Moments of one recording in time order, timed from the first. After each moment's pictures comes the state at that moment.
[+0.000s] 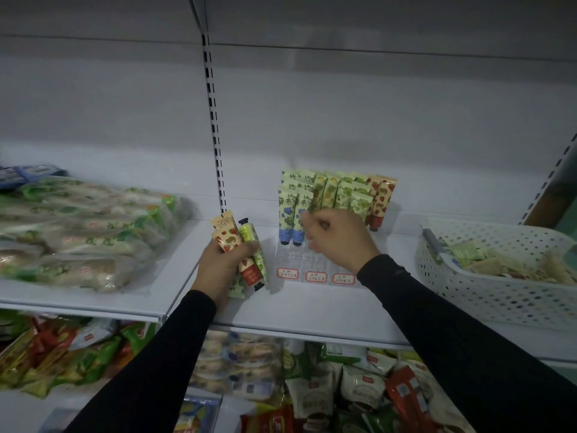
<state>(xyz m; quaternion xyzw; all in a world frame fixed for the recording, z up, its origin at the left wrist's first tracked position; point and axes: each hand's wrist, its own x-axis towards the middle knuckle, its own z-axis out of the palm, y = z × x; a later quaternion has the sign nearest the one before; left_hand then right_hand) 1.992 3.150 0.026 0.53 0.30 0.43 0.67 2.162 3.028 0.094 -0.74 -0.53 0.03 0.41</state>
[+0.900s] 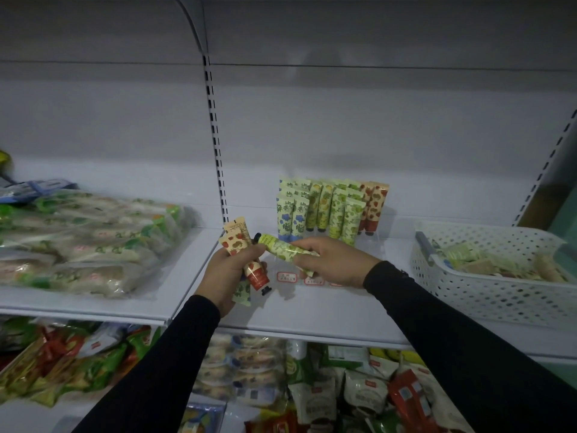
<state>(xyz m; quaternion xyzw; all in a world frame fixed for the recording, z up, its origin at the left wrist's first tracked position) 1.991 3.129 0.046 0.51 0.28 0.38 0.72 2.147 3.002 0.105 -0.71 -0.58 0.26 0.29</state>
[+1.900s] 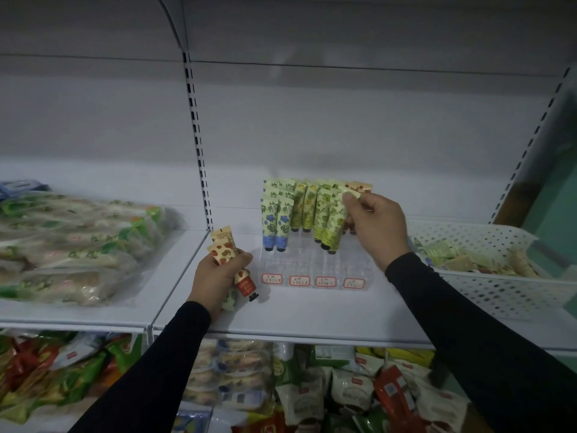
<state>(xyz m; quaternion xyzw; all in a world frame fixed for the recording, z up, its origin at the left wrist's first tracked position) 2.004 3.142 0.019 0.55 0.32 0.41 0.65 2.200 2.978 0.116 -0.69 -0.40 -0.05 0.60</state>
